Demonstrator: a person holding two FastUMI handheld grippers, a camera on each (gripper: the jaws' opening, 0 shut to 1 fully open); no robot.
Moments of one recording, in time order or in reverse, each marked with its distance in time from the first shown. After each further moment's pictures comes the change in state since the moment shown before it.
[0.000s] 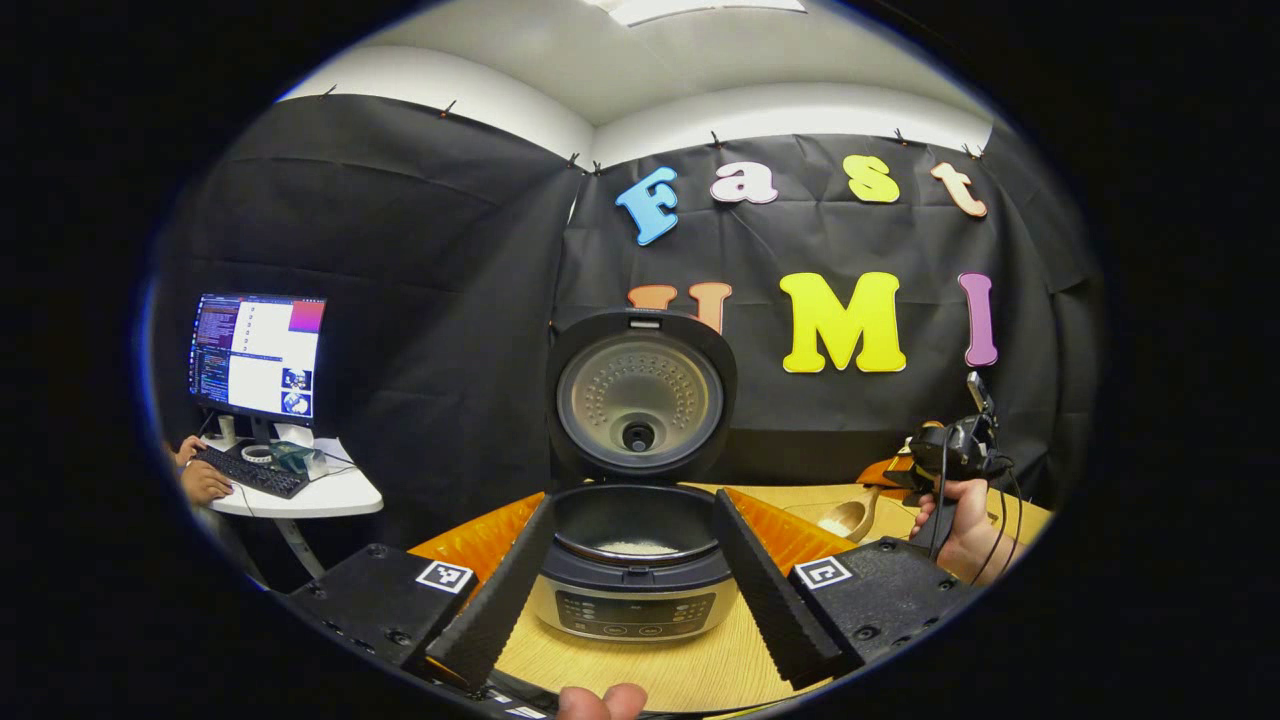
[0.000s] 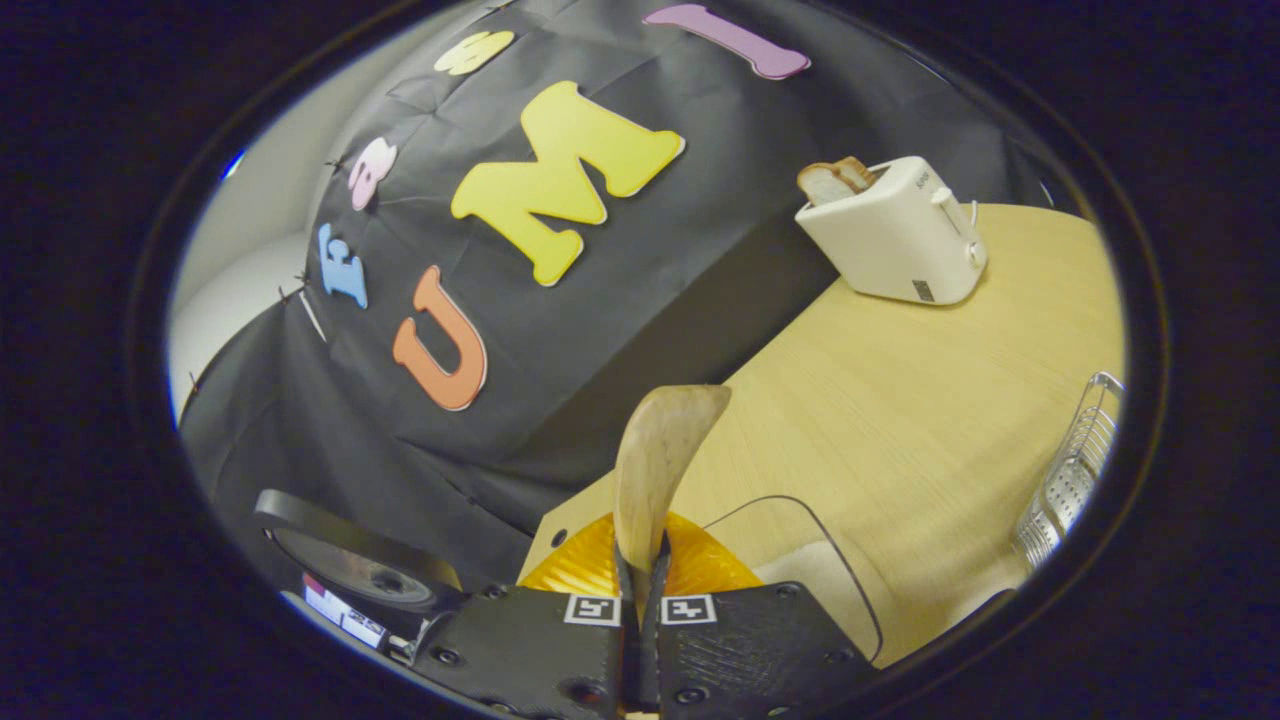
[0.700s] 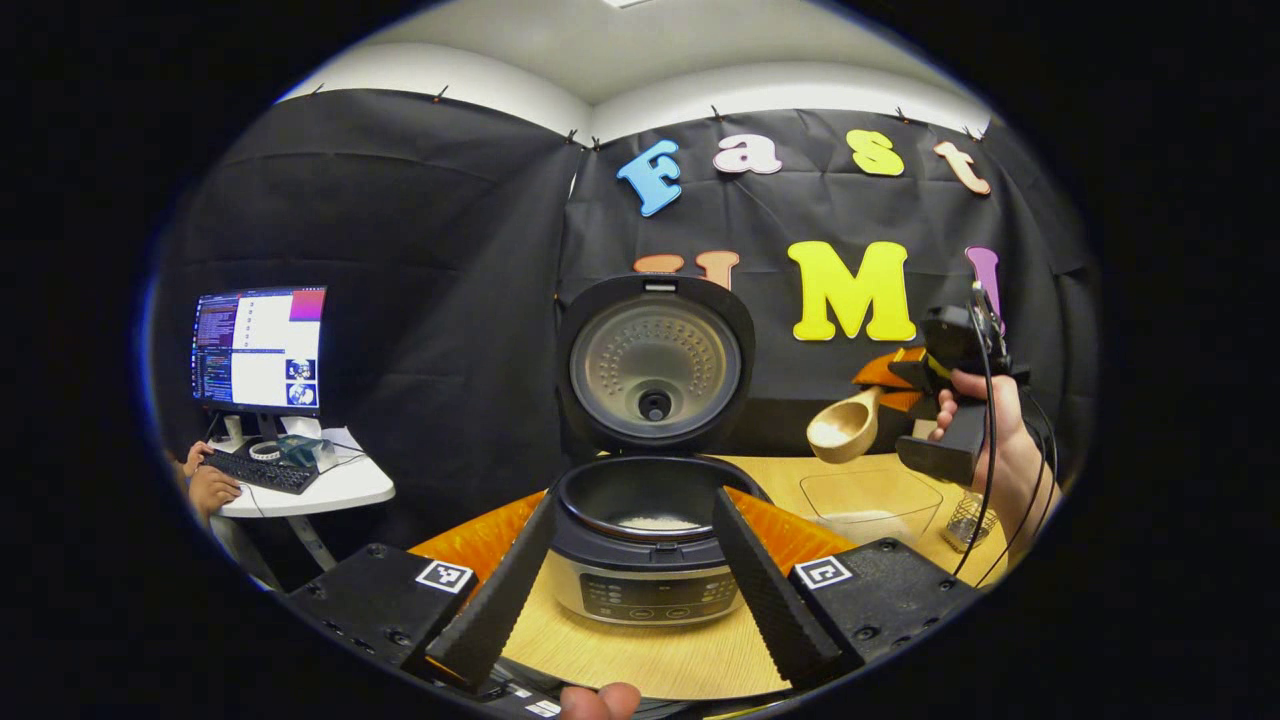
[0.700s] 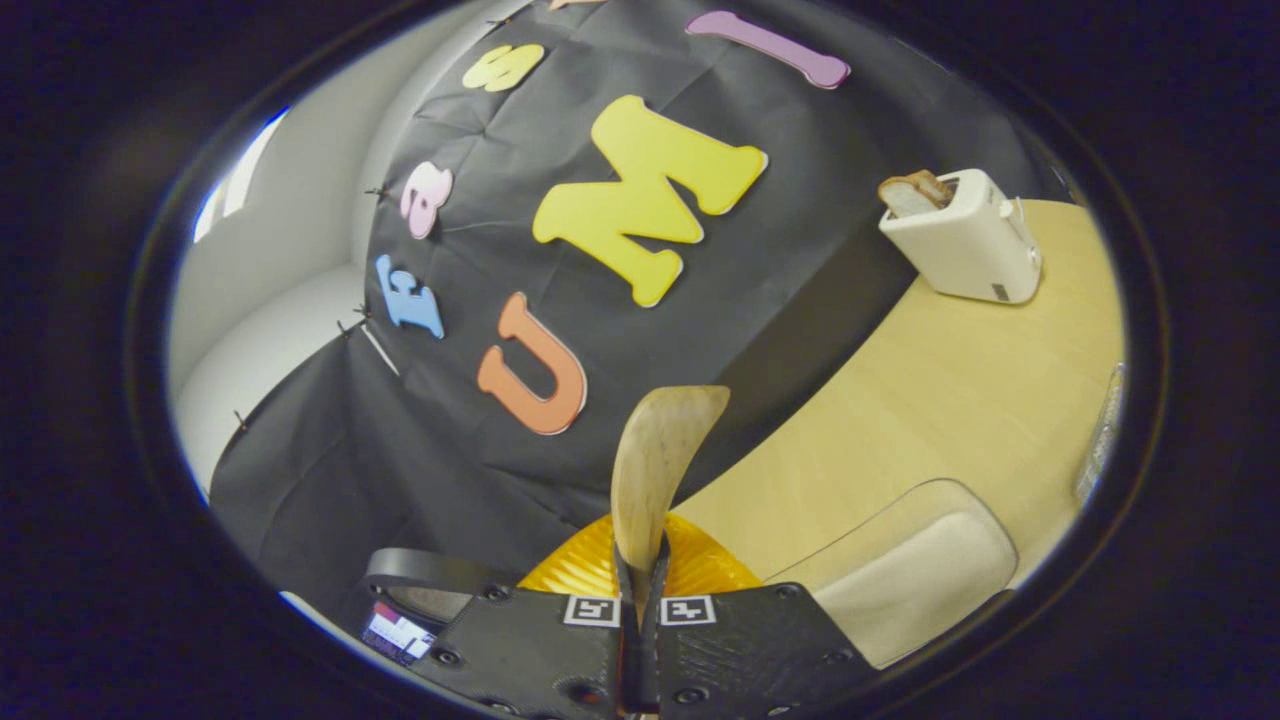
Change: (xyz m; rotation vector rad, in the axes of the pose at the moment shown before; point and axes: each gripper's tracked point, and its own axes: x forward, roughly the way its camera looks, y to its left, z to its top) left arm 0.001 0.023 -0.017 0.030 0.082 0.027; right arm -0.024 0.154 -0.007 0.005 0.011 0.213
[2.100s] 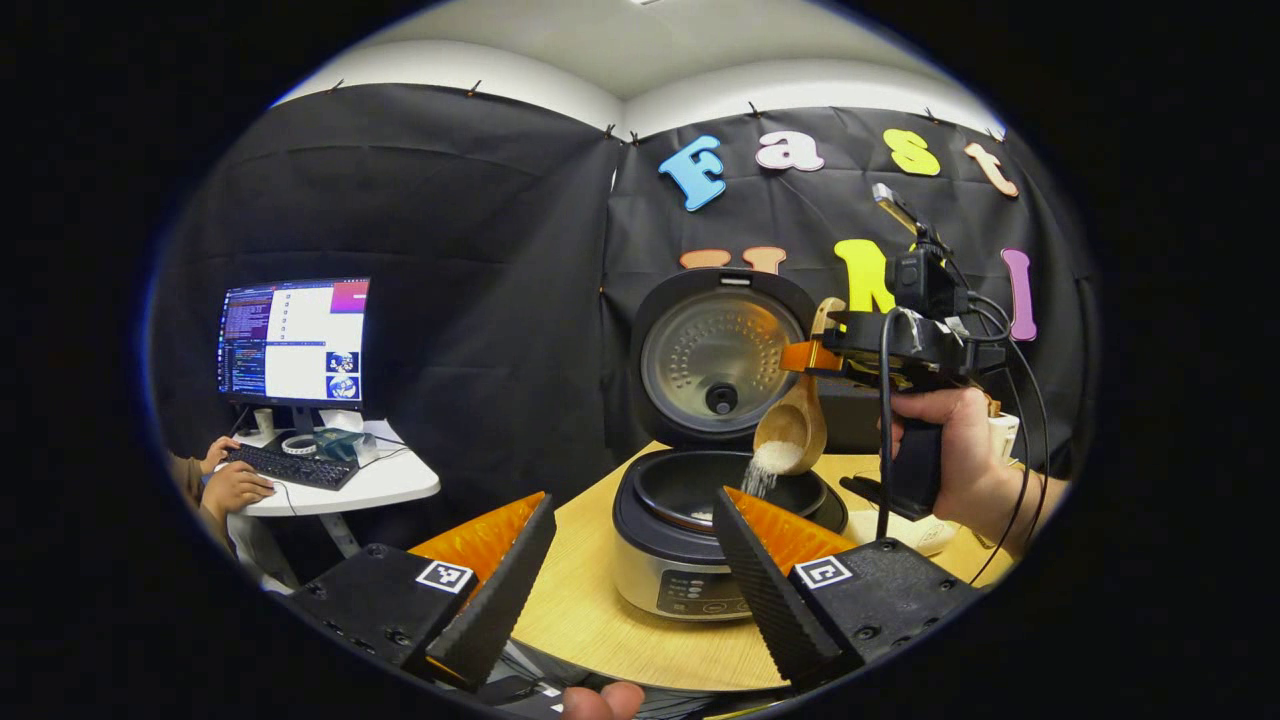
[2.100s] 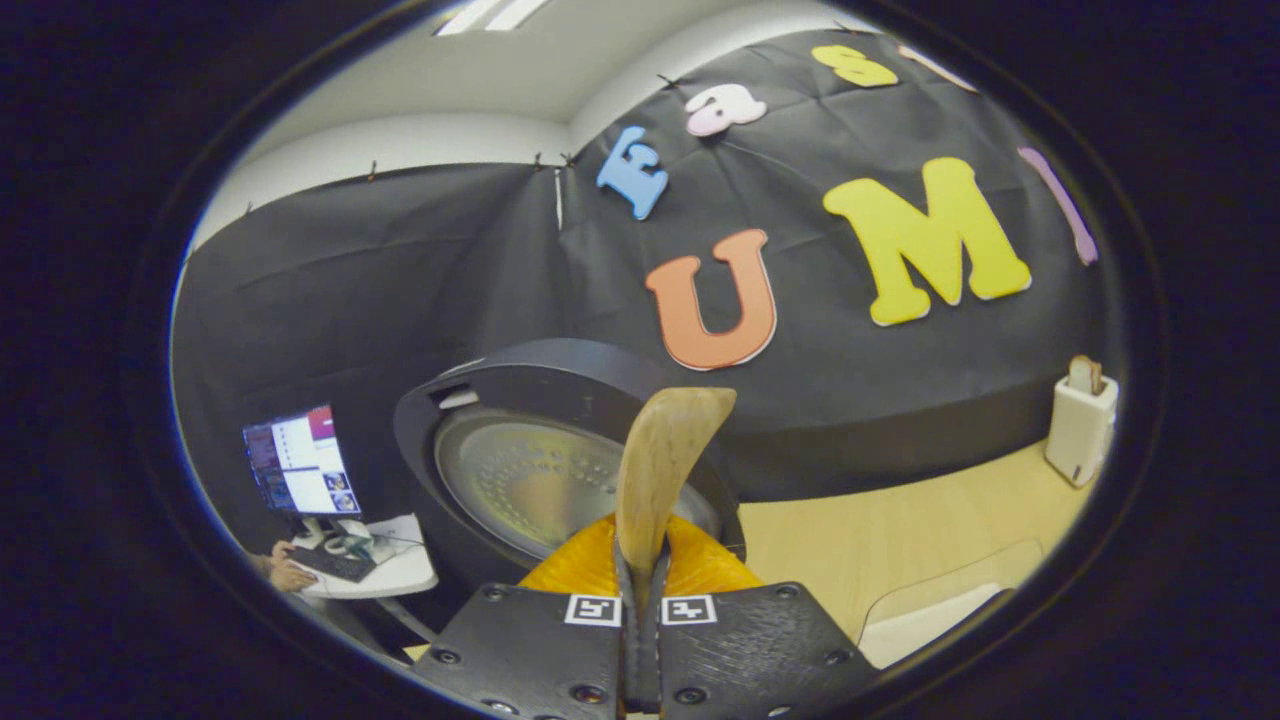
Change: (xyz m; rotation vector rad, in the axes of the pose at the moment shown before) left arm -0.004 0.053 -0.004 -0.025 0.015 0.098; right arm 0.028 0.129 -0.141 -0.776 0.027 0.130
